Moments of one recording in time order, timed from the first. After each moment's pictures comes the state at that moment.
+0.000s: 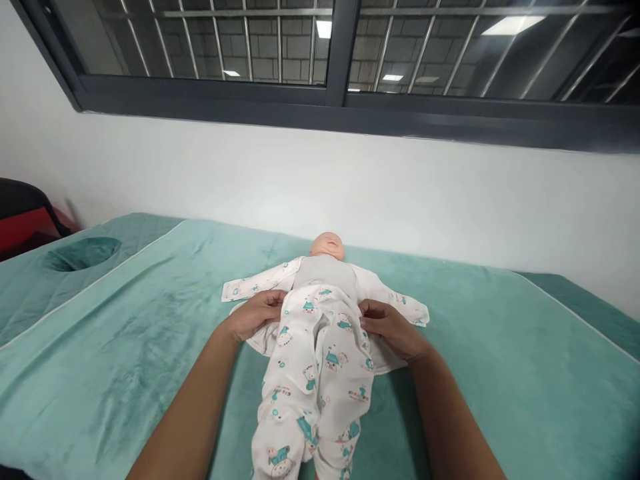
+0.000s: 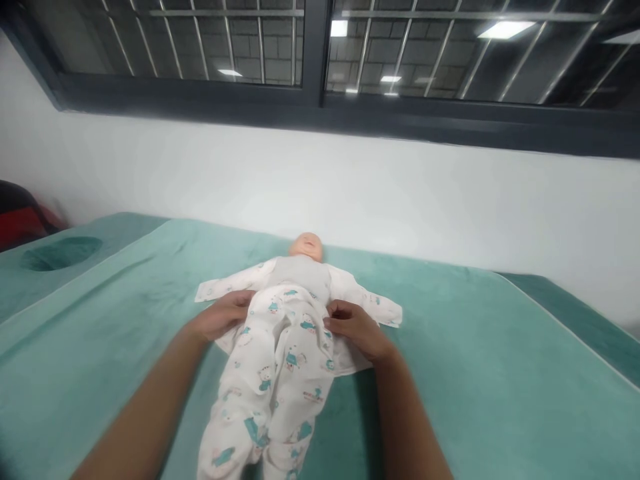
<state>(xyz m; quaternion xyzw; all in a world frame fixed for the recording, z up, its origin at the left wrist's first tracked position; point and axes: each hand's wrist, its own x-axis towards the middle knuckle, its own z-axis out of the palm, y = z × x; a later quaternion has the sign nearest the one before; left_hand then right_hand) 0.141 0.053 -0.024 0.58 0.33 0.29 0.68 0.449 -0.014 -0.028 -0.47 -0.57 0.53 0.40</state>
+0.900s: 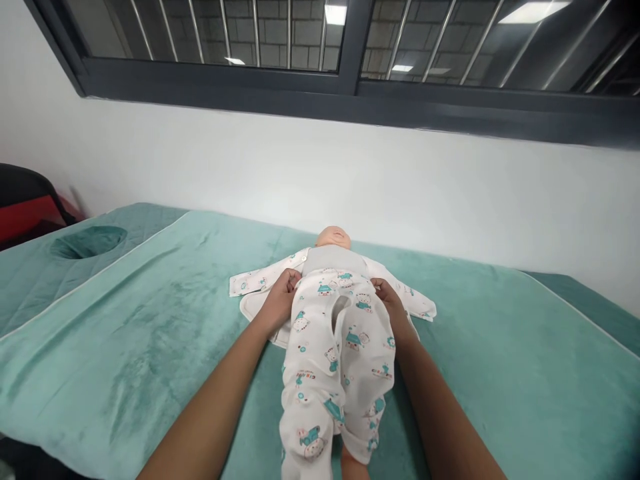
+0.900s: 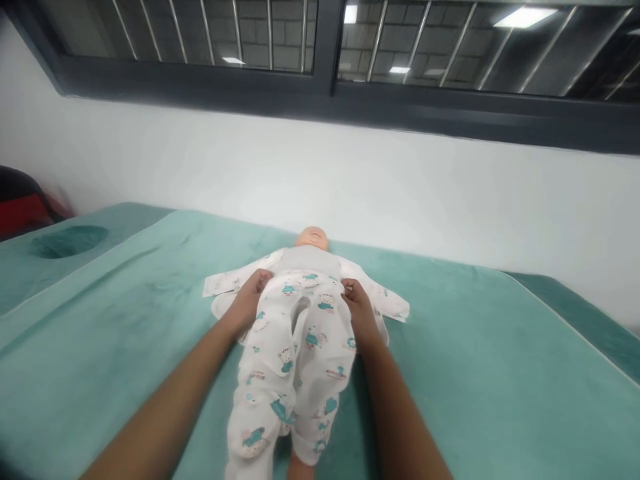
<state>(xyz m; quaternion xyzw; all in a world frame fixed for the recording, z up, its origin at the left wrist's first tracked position) 0.182 0.051 -0.040 0.55 0.40 0.47 0.56 0.423 0.009 -0.044 -0.46 -0.42 0.50 0.60</state>
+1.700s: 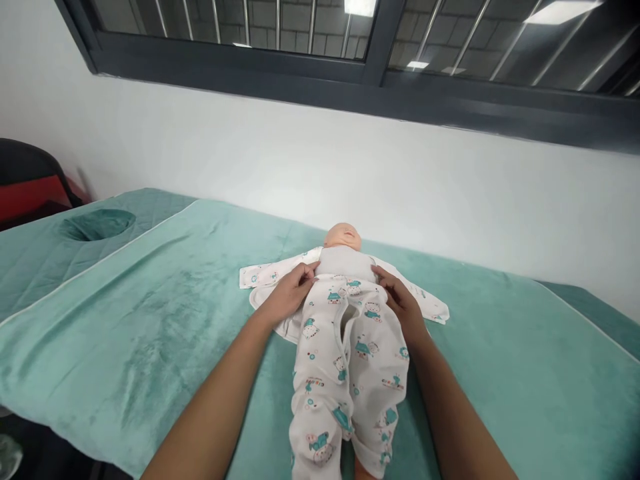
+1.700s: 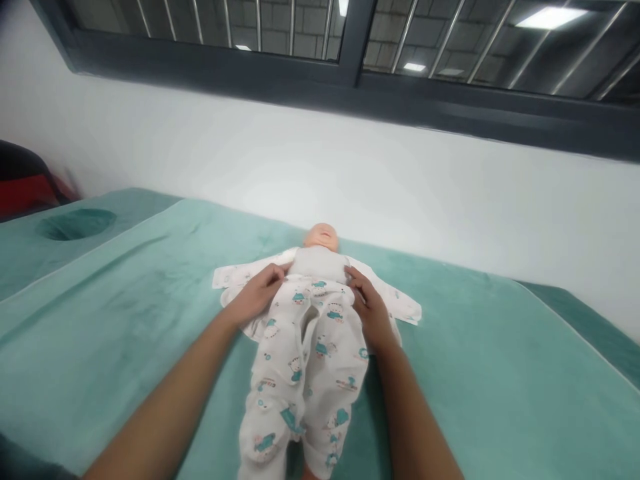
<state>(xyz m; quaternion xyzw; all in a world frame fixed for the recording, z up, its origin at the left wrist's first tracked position) 0.158 0.057 -0.026 0.69 0.36 0.41 0.48 0.428 0.008 -0.044 -0.50 -0.65 0.25 0.52</state>
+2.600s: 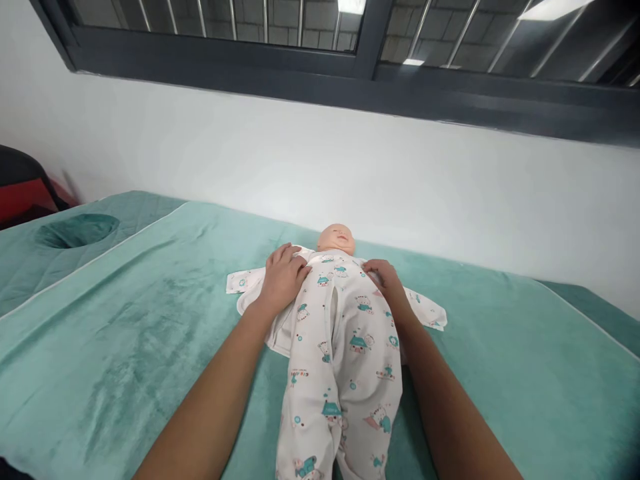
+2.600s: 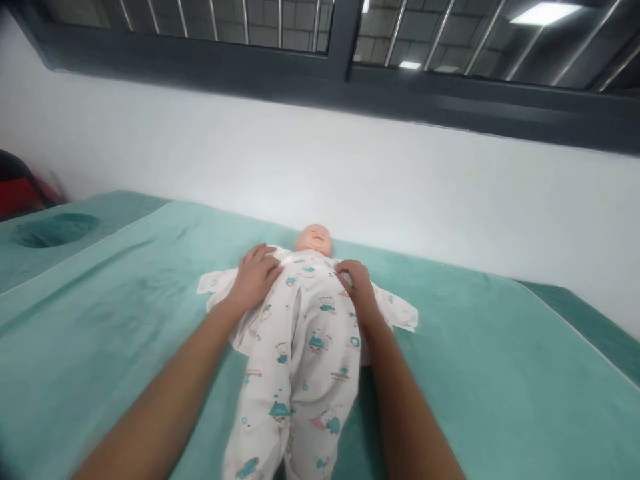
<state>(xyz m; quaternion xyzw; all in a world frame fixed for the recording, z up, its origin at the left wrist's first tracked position) 0.180 0.108 -0.041 0.80 0.48 0.34 0.07 0.444 0.084 -0.039 -0.58 -0.66 0.15 0.45</state>
